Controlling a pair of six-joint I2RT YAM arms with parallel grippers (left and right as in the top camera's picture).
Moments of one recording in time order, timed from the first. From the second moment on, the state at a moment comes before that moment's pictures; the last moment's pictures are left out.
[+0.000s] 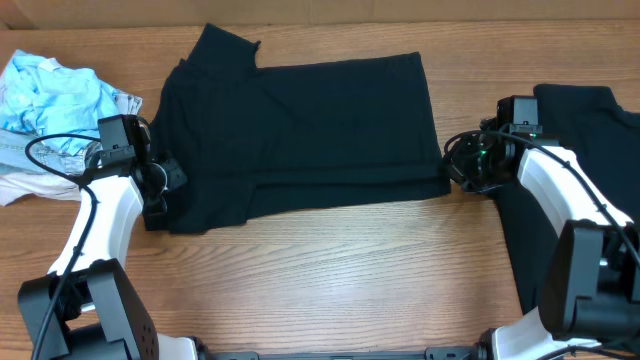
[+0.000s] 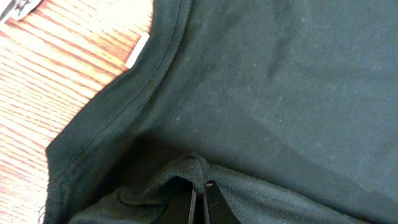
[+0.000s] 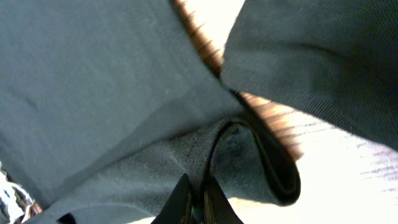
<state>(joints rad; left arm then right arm) 0.24 1.62 1.00 -0.54 0.08 -0.33 -0.08 1.75 1.11 -0.64 -0.43 0.60</state>
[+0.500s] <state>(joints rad) 0.24 1.66 1.00 -0.44 0.14 -0.33 -0.08 1.77 1.11 -0.56 -0.42 0.62</state>
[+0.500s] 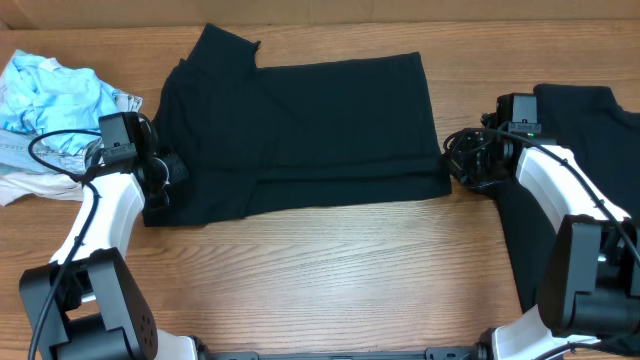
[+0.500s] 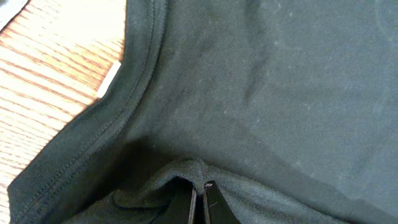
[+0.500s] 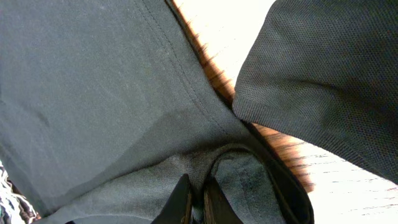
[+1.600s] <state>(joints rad) 0.24 1.66 1.19 -0.72 0.31 -0.19 -0.08 1.77 1.16 -0.69 -0.44 0.40</state>
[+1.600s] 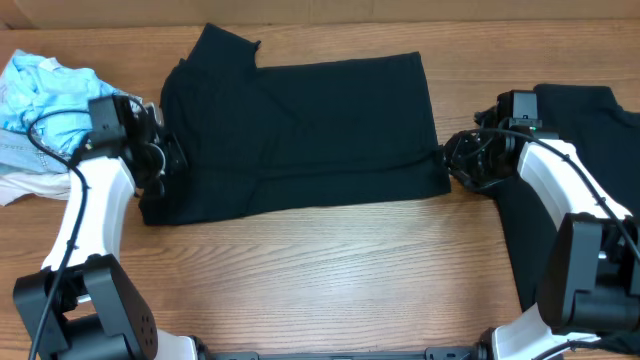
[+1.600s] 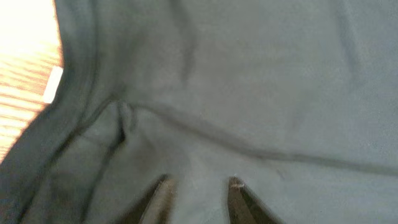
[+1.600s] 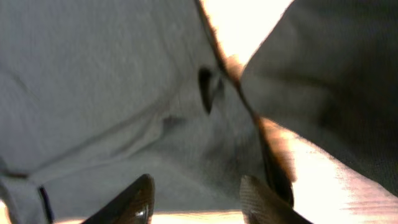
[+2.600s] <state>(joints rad) 0.23 1.66 1.04 -0.66 0.25 -0.12 0.06 1.86 1.18 -0.60 -0.27 0.43</state>
